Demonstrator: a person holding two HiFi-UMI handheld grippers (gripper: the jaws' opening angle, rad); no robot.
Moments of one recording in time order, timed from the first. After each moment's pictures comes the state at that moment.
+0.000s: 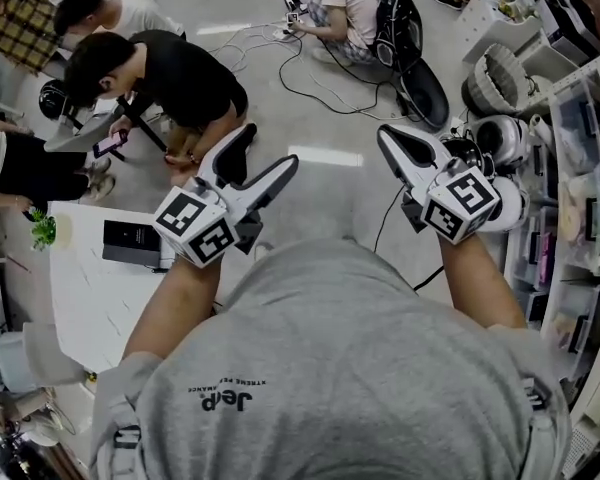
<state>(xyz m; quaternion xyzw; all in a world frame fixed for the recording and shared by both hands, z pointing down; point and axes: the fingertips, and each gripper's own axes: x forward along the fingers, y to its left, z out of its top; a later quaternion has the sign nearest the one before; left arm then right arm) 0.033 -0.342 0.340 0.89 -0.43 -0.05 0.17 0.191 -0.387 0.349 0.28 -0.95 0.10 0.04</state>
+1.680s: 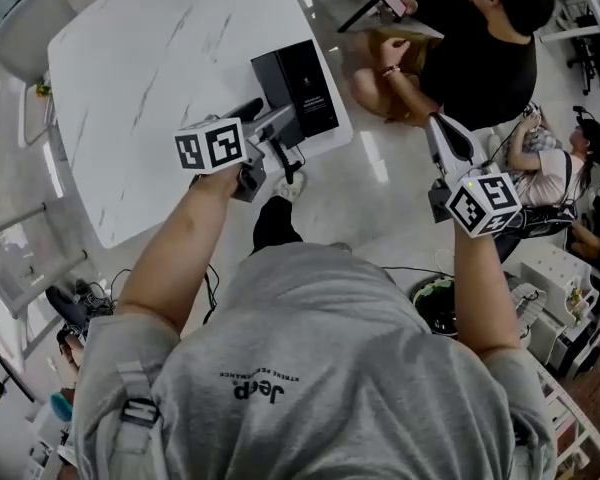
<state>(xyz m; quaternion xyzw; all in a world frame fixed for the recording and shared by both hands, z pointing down) -0.421 -0.053 0.629 0.44 -0.75 -0.25 0.43 -0.318 -0.280 0.497 -0.10 -0.97 0.06 0.22</state>
